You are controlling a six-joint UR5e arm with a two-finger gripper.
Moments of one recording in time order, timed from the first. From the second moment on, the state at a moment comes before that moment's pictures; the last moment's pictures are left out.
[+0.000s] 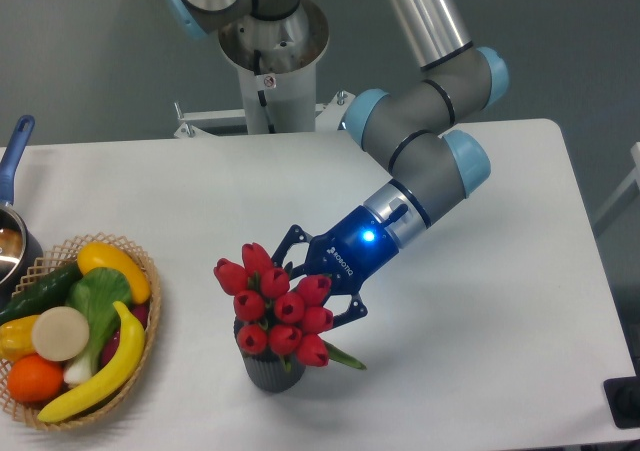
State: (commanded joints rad) arm 2.62 -2.03 -1.74 -0.80 0.23 1.14
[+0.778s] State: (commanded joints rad) arm 2.62 -2.03 -1.74 -0.80 0.24 1.16
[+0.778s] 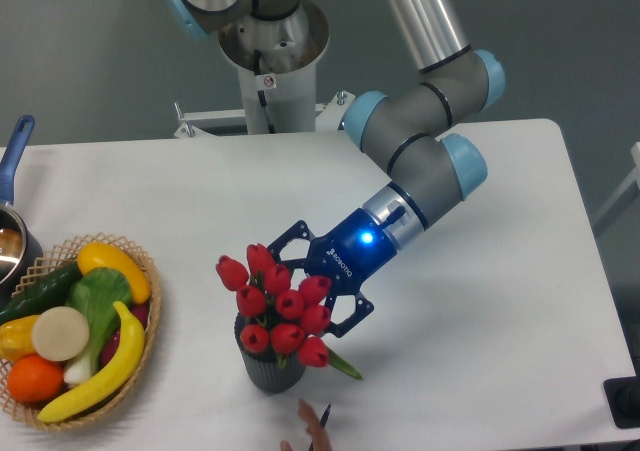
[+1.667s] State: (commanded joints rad) arm 2.65 -1.86 -1.80 -0.79 0.68 1.16
